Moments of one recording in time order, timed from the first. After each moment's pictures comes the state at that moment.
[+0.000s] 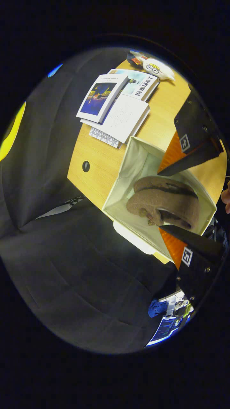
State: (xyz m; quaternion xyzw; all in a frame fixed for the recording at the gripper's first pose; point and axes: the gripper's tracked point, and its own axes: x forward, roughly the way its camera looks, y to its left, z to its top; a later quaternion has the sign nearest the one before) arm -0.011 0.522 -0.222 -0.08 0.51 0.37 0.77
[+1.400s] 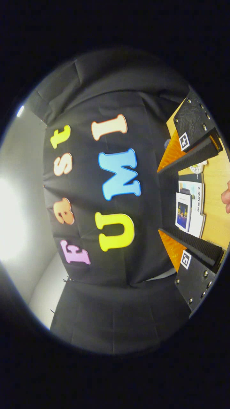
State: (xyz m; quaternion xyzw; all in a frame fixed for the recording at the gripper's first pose) arm 0.007 0.160 0.045 0.05 -0.01 0.07 1.00
